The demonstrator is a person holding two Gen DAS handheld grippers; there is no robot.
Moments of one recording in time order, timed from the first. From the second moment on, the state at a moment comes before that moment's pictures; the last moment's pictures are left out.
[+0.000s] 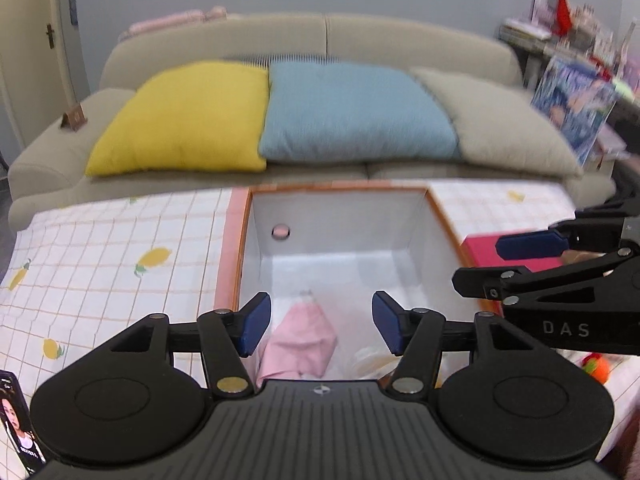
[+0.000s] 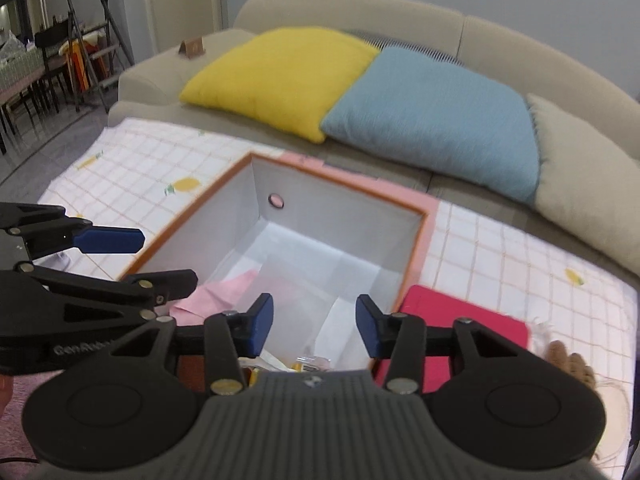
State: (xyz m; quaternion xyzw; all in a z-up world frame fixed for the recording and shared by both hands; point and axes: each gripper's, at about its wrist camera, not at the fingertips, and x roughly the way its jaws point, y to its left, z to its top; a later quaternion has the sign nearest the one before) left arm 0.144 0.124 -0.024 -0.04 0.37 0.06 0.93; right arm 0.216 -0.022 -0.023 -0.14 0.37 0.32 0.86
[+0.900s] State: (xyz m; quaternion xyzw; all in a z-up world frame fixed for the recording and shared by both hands) left arm 0.076 -0.005 -0.024 -0.08 0.27 -0.09 0.96; right arm 0.089 -0.220 -0.044 -0.01 0.37 0.14 0.92
